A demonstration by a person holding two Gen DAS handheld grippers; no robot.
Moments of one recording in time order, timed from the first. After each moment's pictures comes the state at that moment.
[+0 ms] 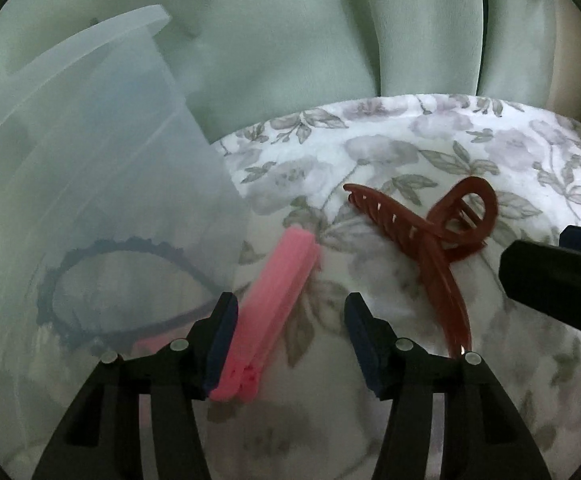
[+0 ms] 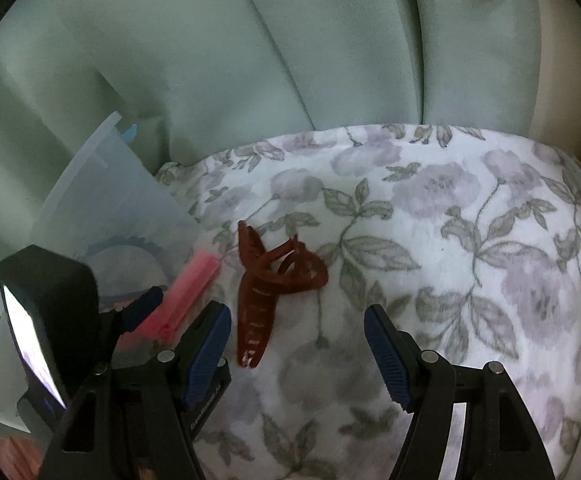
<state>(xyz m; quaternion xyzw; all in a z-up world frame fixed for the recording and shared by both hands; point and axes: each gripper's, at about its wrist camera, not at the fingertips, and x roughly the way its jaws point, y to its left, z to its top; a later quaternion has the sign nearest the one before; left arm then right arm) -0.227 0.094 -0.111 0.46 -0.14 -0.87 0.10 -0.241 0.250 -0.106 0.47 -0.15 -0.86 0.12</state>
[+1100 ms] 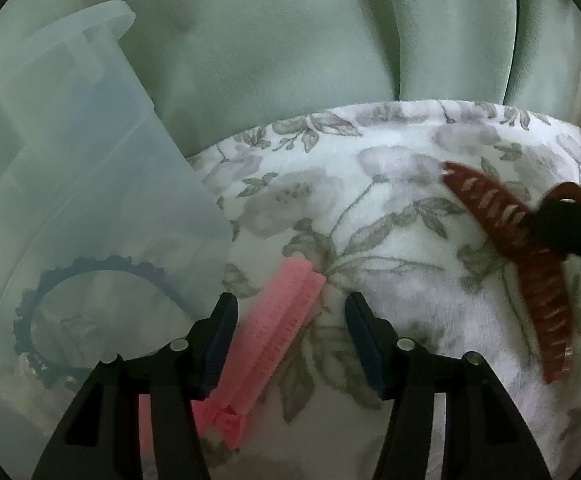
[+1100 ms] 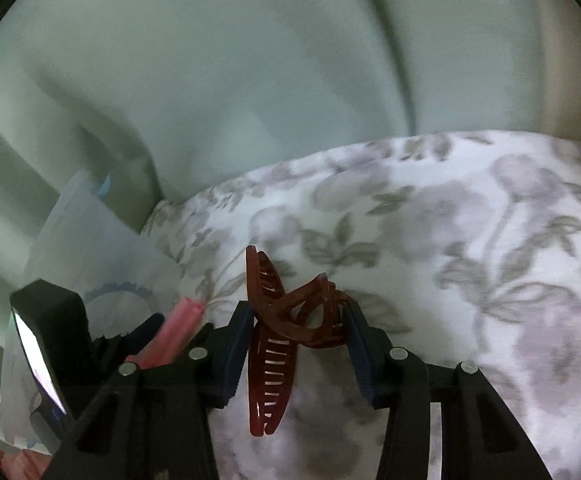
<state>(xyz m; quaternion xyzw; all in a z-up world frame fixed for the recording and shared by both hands) -0.247 0.068 -0.123 0.46 -0.13 -0.87 0.10 -0.275 0.287 -0.125 0.44 -0.22 -0.86 0.12</state>
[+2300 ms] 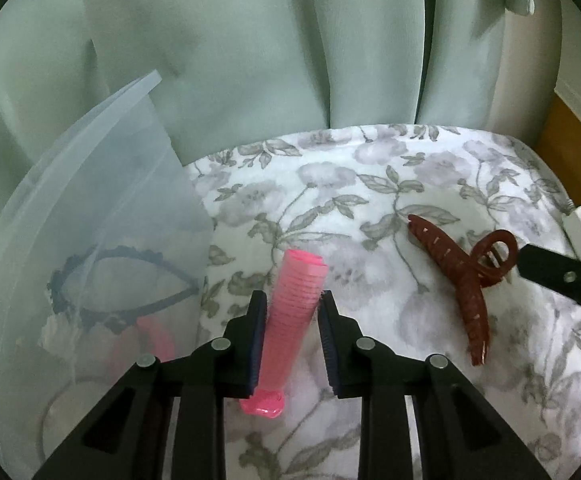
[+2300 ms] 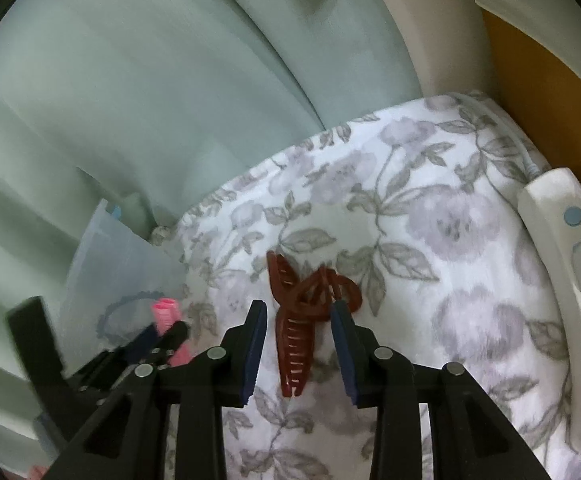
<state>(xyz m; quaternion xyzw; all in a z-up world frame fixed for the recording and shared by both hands) -0.180 0.083 -0.072 0.45 -0.10 -0.89 0.01 -0.188 0.316 -0.088 0.43 -0.29 -0.85 0.04</state>
